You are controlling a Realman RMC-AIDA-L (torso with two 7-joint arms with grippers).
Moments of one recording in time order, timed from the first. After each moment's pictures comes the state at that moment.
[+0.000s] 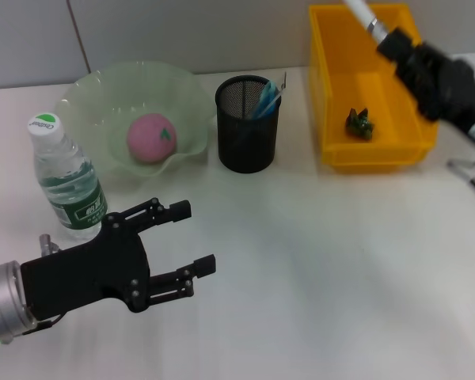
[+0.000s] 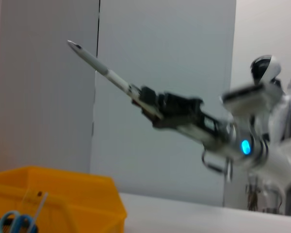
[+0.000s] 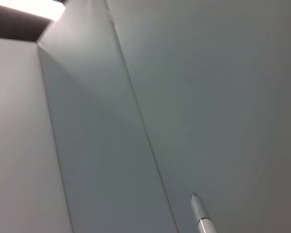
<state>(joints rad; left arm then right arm) -0.39 -2.06 1.15 0.43 1.42 1.63 -0.90 0.53 2.08 -0.14 -0.29 -1.74 -1.76 1.05</state>
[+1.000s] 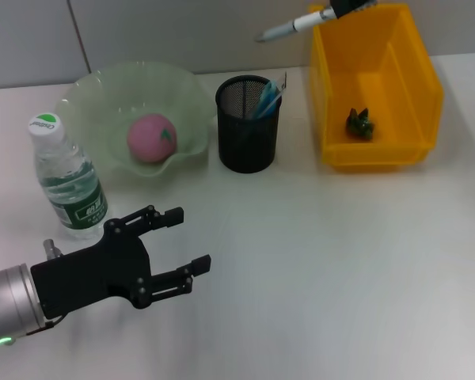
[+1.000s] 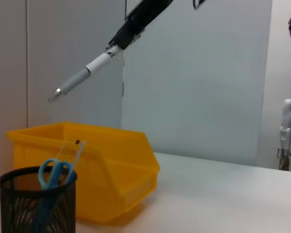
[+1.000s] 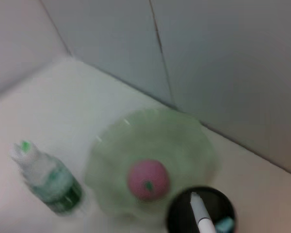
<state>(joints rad) -0.39 -2.07 1.18 0.43 1.43 1.47 -0.88 1.06 1.86 -0.72 -1.10 -2.50 -1.79 2.42</state>
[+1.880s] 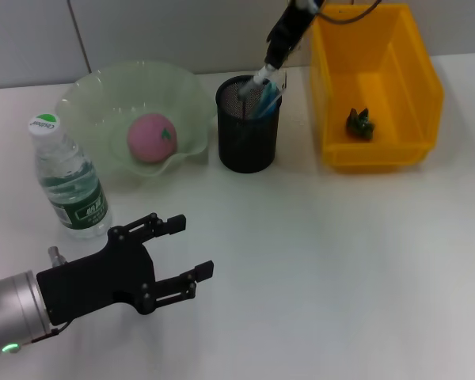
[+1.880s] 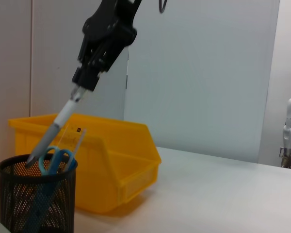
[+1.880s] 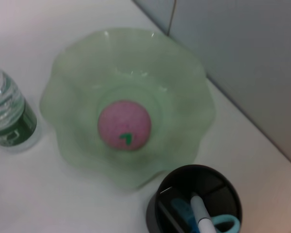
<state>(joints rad) -0.39 -2.07 1.18 0.39 1.43 1.45 -0.87 1.37 1.99 -1.00 -0.77 -2.86 -1.54 2.48</state>
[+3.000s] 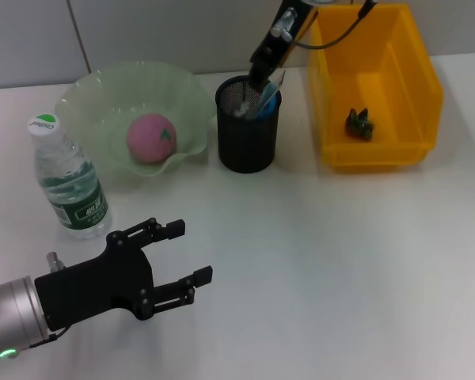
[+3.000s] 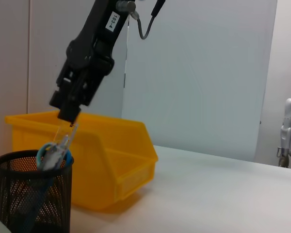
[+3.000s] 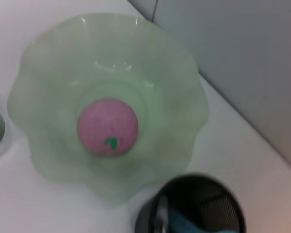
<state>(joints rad) -0.38 -2.07 1.19 0.39 1.42 1.46 -0.87 1.37 2.05 -1.06 -0.72 -2.92 -1.40 2.57</state>
